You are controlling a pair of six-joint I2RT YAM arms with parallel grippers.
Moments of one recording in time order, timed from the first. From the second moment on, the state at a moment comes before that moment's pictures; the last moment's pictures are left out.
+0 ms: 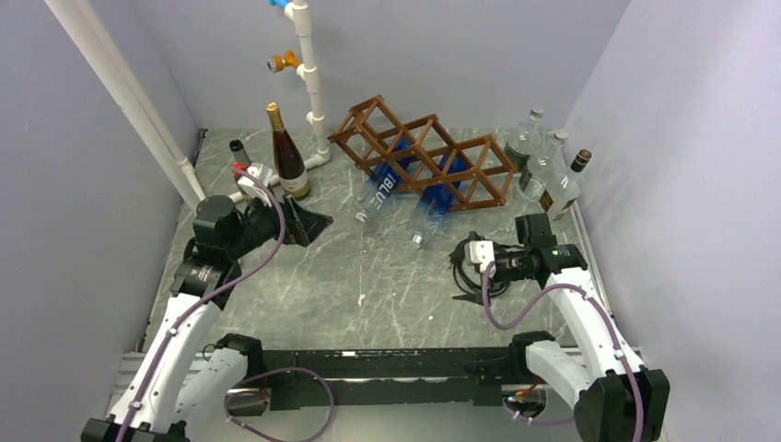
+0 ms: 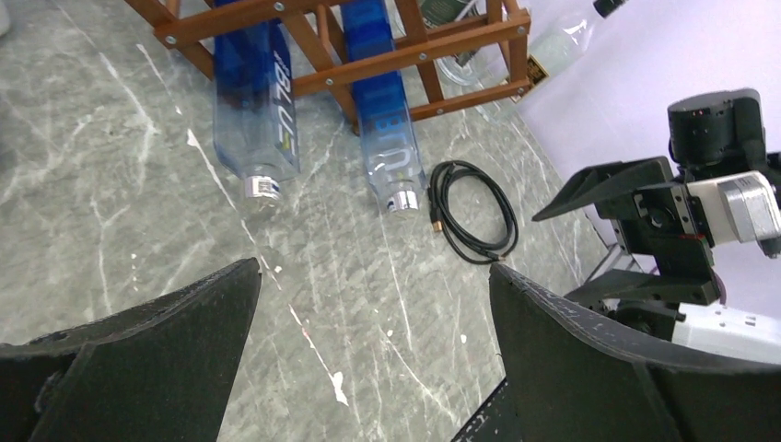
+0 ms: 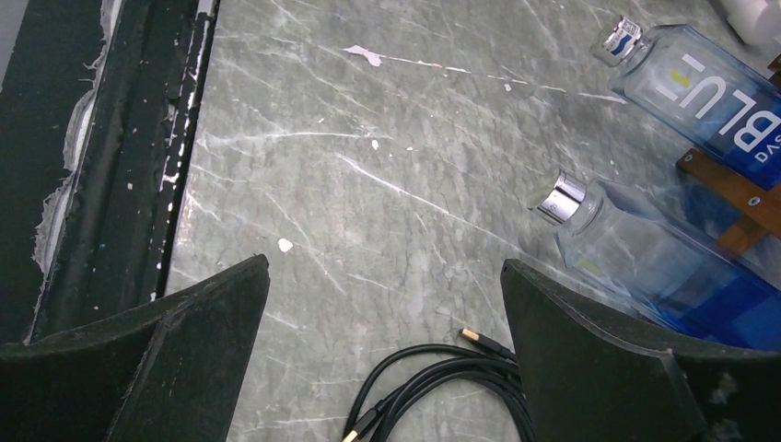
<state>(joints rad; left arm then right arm) -0.20 0.75 0.78 -0.21 0.54 -0.44 0.12 0.93 0.71 -0.92 -1.11 -1.37</state>
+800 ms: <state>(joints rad) -0.49 0.92 0.80 -0.21 0.35 -0.36 0.12 0.93 0.71 -0.92 -1.11 -1.37</state>
